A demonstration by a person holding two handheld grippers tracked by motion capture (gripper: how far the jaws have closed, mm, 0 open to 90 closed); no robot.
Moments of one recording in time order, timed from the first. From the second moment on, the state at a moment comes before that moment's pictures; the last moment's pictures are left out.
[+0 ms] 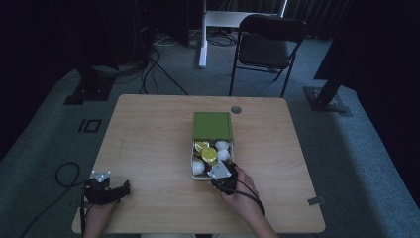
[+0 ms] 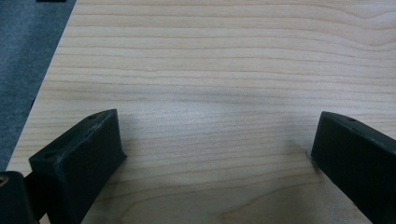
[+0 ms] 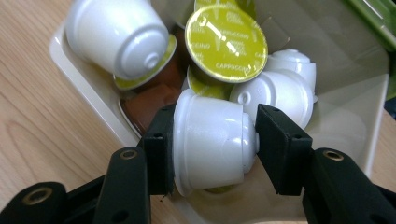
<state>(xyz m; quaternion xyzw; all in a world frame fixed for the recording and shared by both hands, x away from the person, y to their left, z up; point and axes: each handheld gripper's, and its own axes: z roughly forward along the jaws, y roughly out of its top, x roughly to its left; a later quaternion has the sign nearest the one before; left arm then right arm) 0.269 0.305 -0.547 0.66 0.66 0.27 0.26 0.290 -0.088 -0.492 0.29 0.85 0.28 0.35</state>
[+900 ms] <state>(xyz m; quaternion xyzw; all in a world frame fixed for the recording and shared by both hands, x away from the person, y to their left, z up) 0.268 0.306 -0.547 0.66 0.65 0.27 0.26 0.290 -0.113 -0.448 0.33 0.79 0.43 0.29</state>
